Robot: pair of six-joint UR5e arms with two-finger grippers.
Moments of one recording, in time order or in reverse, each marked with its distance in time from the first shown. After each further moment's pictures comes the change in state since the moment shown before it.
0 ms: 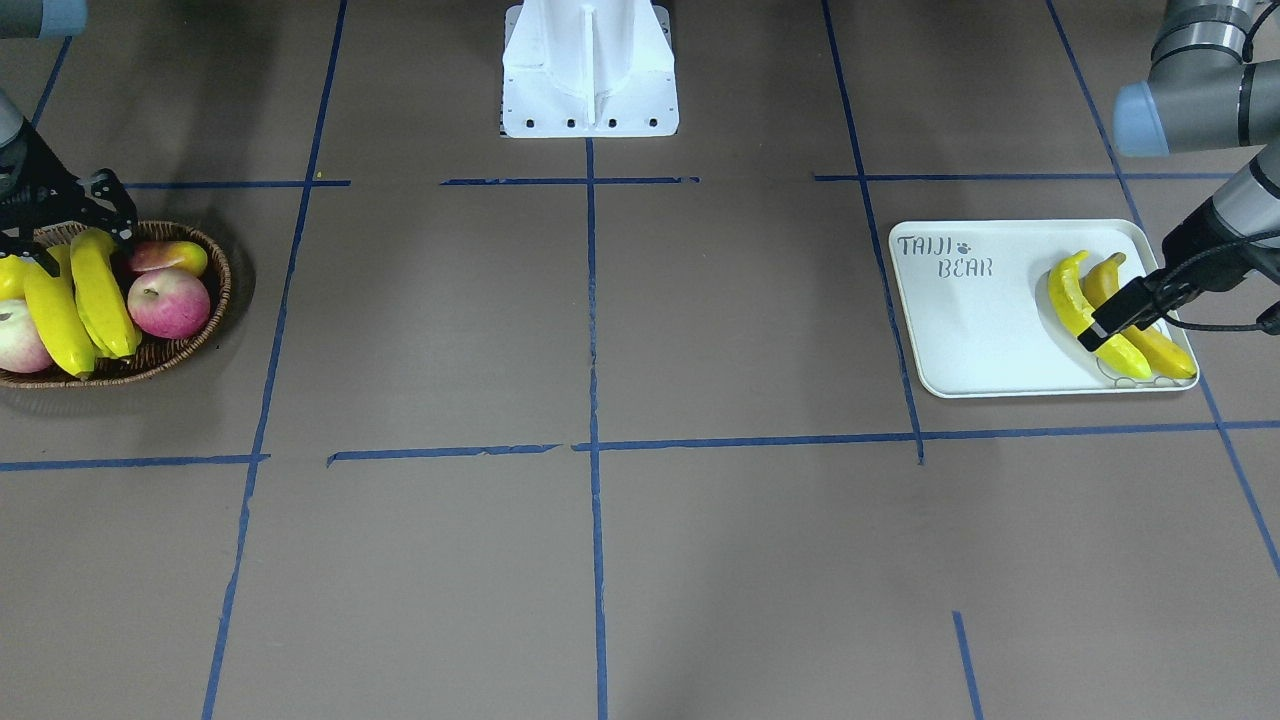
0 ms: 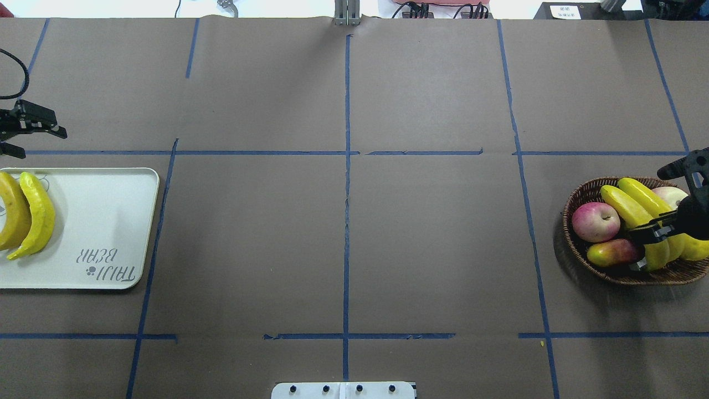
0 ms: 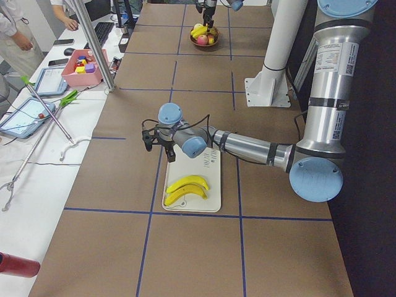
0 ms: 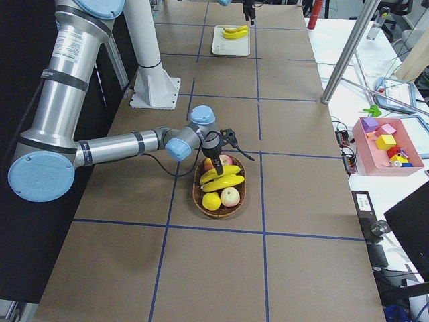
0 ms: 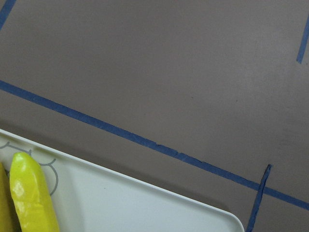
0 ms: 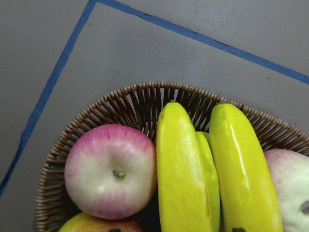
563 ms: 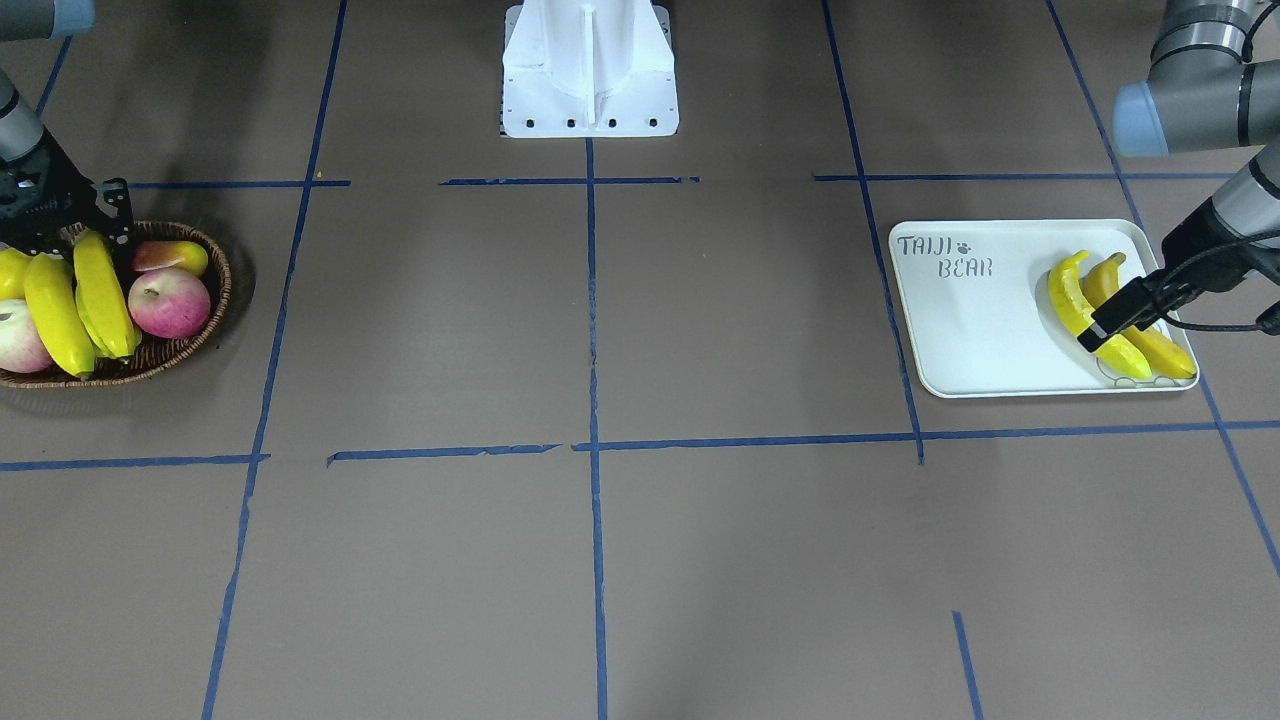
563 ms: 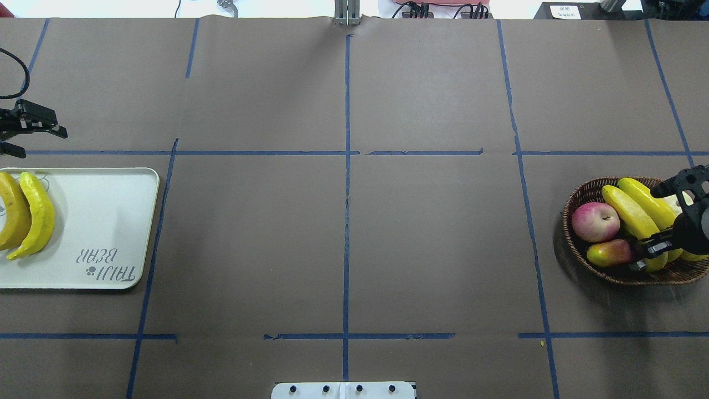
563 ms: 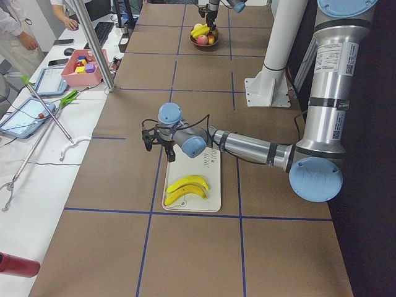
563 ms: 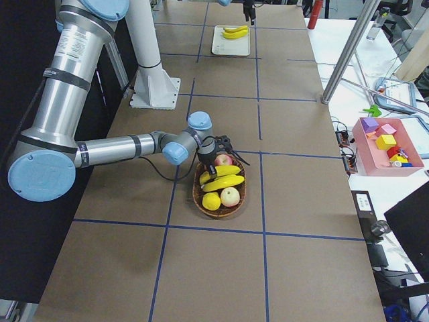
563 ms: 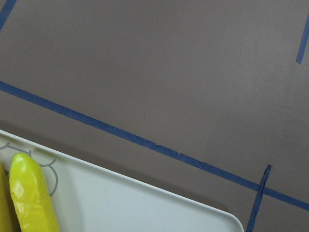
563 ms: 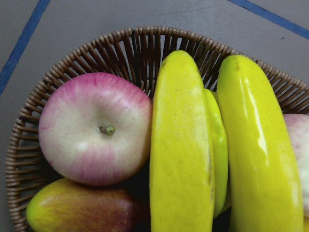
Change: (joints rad) left arm 0.001 -0.001 0.000 0.000 0.002 0.000; right arm -0.051 -0.020 -0.024 -0.003 -0.032 -0.003
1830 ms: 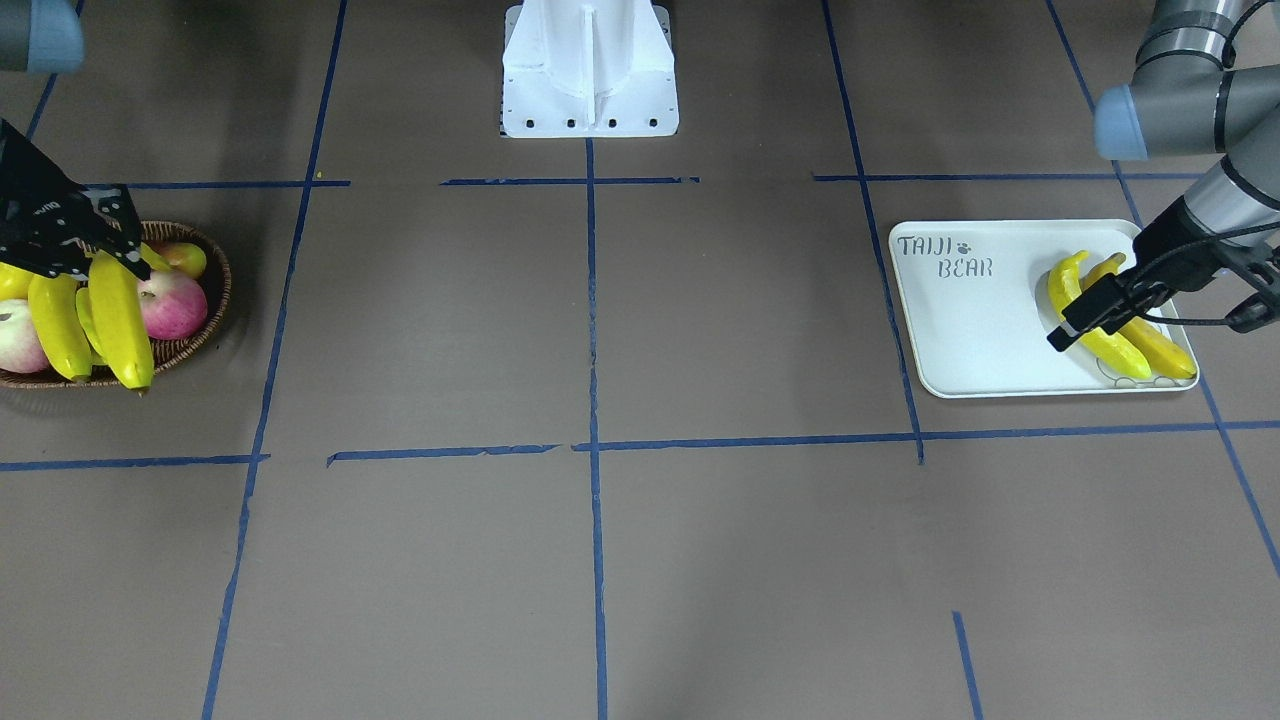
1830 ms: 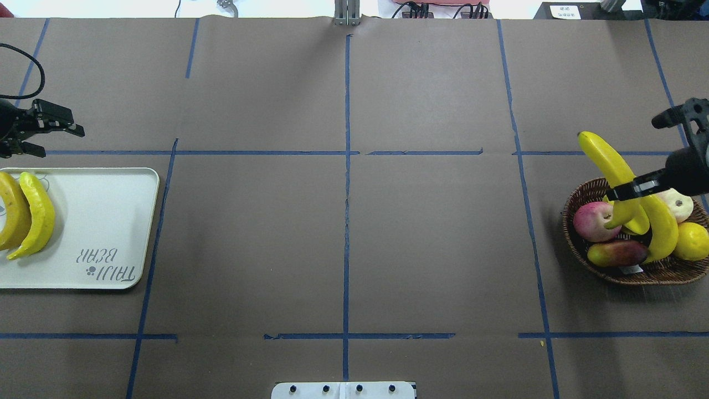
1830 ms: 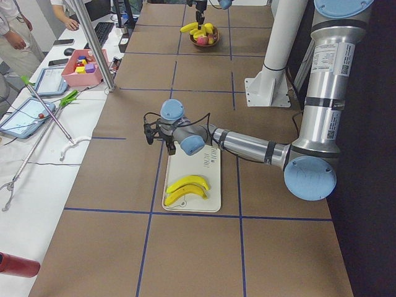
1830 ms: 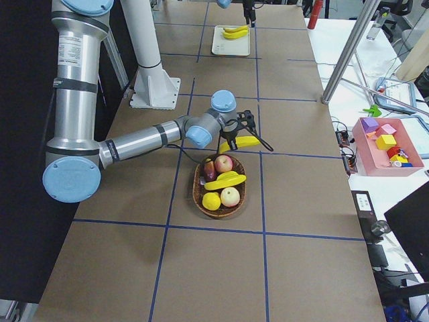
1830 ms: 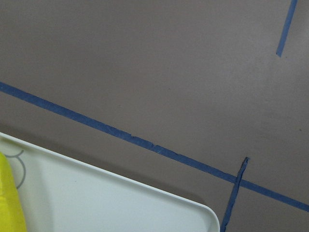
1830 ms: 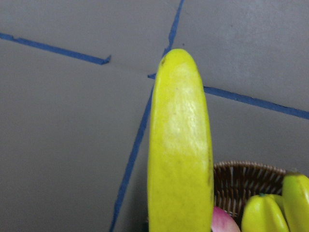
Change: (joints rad) left arm 0.039 -0.018 0.003 -0.153 0.000 -0.080; right arm 0.207 0.288 -0.029 -0.052 0.295 0.136
